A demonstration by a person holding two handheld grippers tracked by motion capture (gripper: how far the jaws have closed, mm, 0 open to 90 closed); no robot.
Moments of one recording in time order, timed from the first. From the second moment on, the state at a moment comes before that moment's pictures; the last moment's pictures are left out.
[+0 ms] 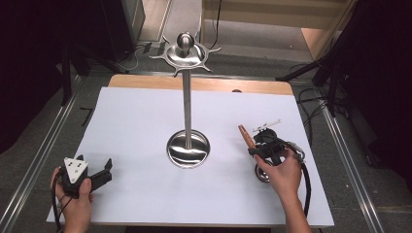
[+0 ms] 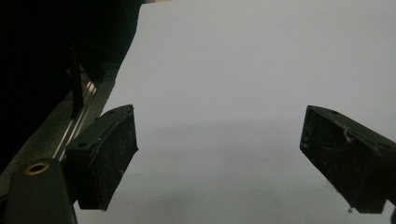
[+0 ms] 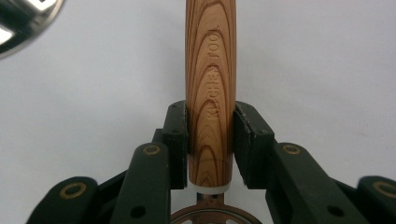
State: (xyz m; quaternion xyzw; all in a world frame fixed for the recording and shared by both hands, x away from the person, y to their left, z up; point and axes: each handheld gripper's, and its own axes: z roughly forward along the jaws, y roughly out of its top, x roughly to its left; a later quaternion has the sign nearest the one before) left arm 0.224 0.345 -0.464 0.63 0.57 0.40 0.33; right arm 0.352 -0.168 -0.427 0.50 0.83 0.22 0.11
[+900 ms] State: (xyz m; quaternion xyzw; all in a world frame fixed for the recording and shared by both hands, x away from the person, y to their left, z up) left arm 0.224 0.346 -0.464 0.63 0.57 0.40 0.34; right arm 0.319 -0.163 -0.376 0.44 0.78 0.41 0.15
